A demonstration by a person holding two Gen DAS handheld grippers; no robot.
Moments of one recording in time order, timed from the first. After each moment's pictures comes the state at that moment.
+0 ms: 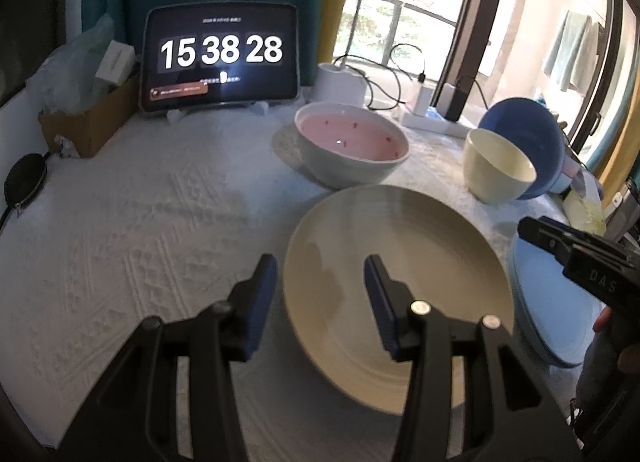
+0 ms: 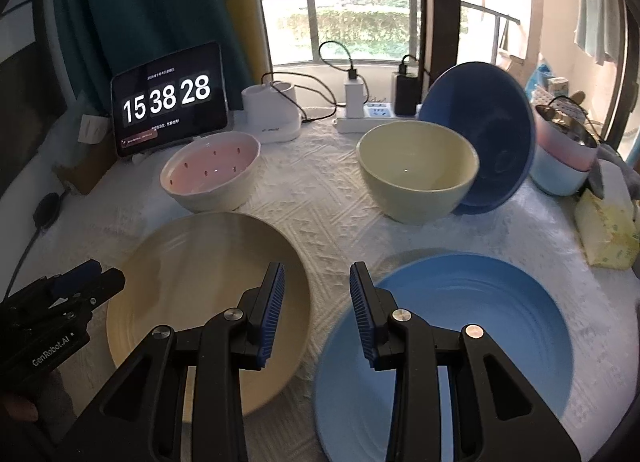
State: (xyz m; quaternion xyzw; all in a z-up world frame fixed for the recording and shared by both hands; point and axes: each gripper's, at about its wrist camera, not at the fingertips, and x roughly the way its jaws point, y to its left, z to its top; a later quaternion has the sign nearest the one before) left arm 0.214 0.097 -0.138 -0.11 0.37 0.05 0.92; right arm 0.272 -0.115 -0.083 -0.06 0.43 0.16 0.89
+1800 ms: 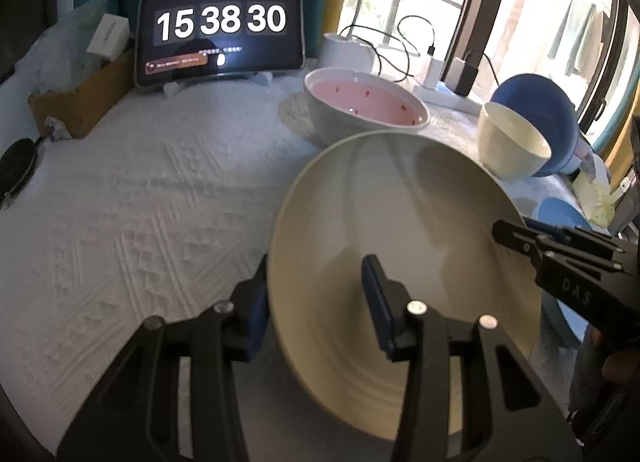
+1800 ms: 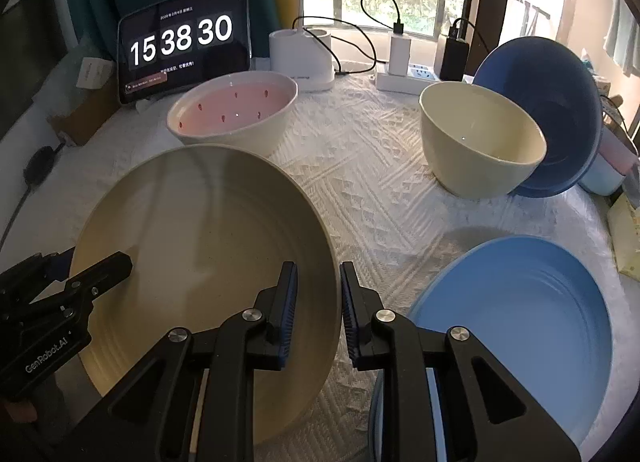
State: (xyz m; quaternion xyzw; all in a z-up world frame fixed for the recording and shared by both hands) left arm 0.219 0.102 -0.159 -0.10 0.41 0.04 0.91; right arm 0.280 -0.071 -0.114 -0.10 0.48 0.17 0.85
